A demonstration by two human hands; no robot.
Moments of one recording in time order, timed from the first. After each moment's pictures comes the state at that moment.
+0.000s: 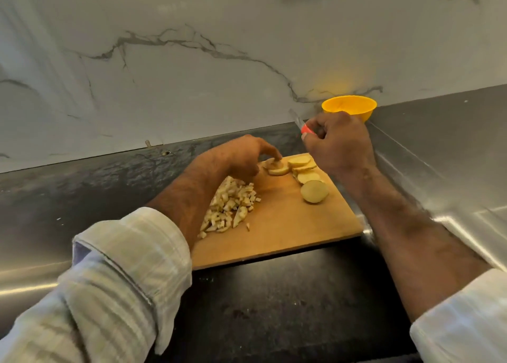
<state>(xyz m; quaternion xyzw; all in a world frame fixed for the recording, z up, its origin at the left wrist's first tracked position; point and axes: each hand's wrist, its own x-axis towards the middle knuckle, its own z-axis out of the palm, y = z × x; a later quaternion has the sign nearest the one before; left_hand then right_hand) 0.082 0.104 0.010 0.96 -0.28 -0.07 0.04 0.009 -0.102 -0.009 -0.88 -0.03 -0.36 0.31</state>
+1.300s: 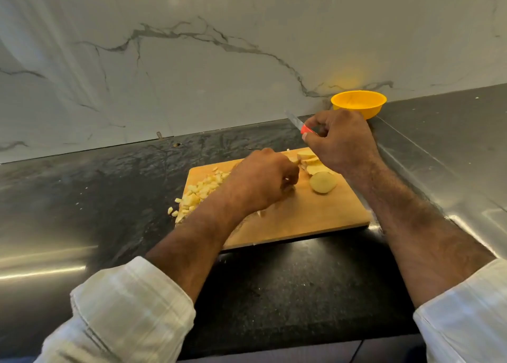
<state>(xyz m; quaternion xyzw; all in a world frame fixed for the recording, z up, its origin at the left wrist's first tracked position) -0.016 0.106 -0.003 0.94 -0.32 0.06 0.09 0.000 -0.088 -0.005 -0.89 -0.06 -0.35 0.29</state>
